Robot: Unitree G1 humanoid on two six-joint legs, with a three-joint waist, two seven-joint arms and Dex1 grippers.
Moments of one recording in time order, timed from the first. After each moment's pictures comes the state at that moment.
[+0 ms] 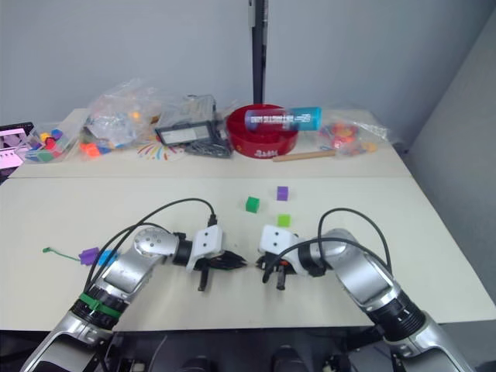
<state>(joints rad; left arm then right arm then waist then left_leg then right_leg) -0.50 0.50 -0.34 0.08 -0.11 0.17 -1.18 -0.50 -0.66 0.42 -0.29 0.10 0.65 1.02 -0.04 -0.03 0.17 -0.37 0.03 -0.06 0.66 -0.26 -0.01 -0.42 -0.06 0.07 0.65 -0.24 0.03</state>
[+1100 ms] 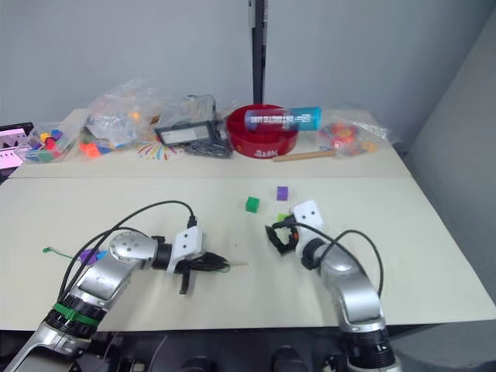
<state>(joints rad) -0.41 0.60 -0.27 0.01 -0.15 0.20 -1.18 -0.28 -0.20 0.04 -0.28 0.11 0.65 0.29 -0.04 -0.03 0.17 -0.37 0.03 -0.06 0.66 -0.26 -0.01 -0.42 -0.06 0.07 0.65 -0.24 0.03</state>
